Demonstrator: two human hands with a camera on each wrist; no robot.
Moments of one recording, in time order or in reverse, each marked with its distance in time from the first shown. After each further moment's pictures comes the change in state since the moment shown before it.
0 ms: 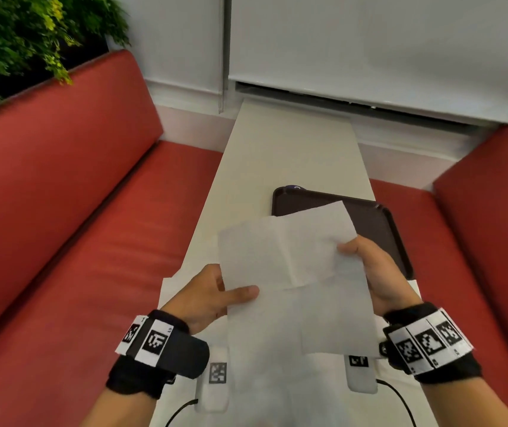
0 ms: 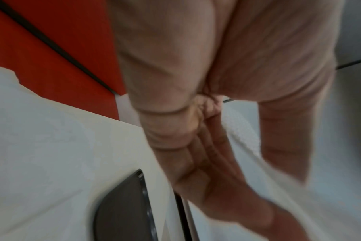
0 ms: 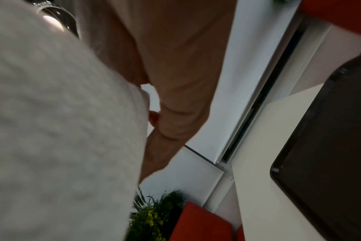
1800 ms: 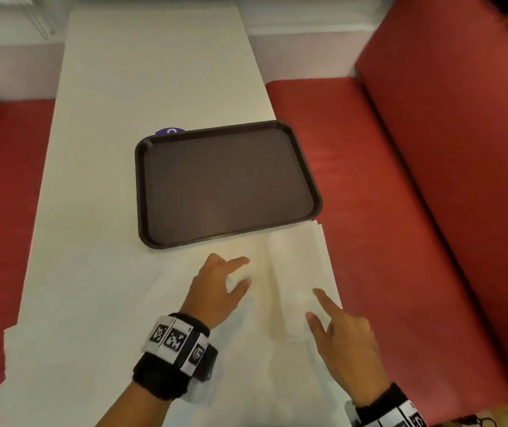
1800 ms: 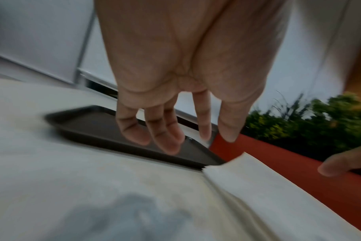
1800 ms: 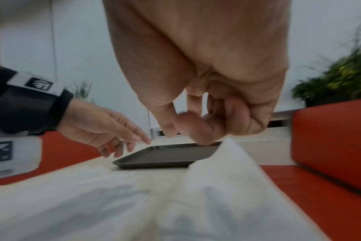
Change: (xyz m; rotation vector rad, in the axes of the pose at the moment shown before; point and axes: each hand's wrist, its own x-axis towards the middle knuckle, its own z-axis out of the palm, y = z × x) left_hand 0.203 -0.109 0.168 1.127 0.000 0.008; right_hand -0.068 0.133 -0.197 -1.084 0.496 0.284
